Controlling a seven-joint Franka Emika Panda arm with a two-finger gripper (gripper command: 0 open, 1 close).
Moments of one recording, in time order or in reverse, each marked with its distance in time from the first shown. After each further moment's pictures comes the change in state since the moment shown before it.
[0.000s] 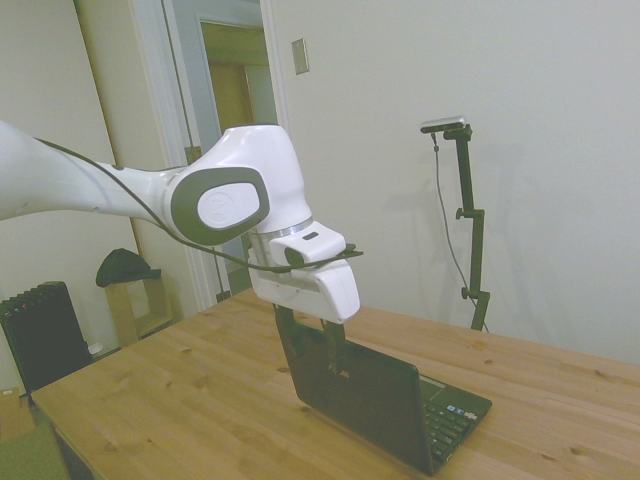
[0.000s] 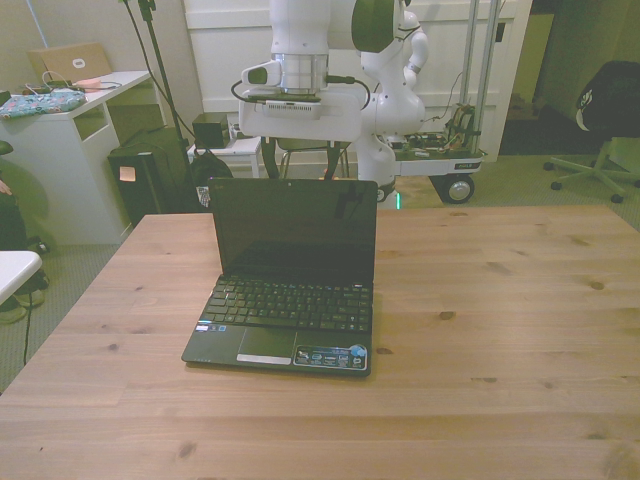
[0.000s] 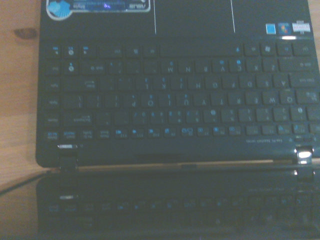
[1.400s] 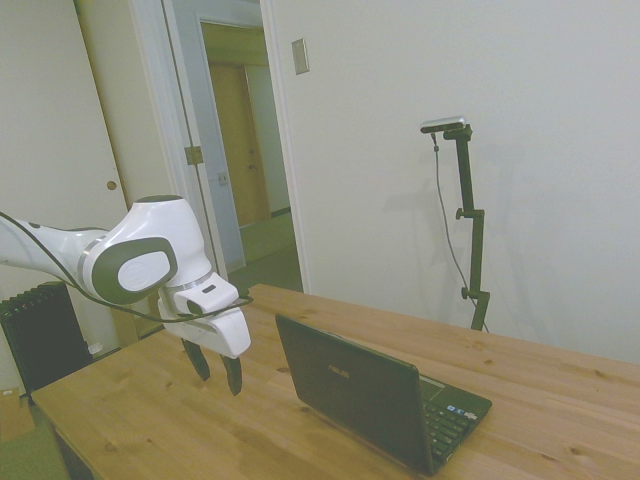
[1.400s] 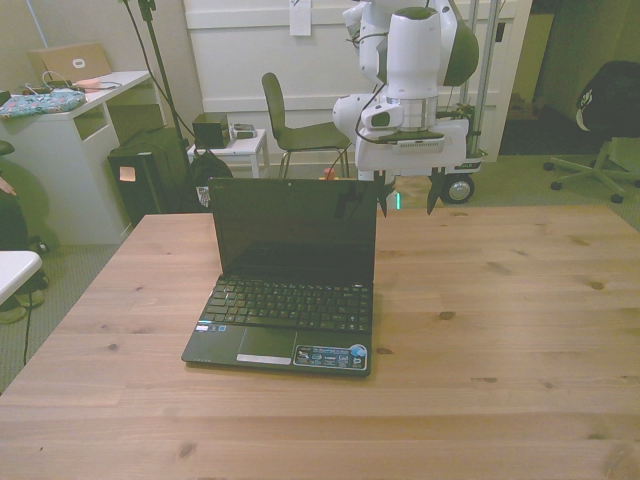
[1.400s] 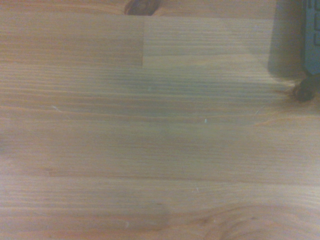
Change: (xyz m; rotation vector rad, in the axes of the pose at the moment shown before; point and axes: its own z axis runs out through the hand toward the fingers) arm -0.194 -0.059 0.062 0.070 -0.055 -0.154
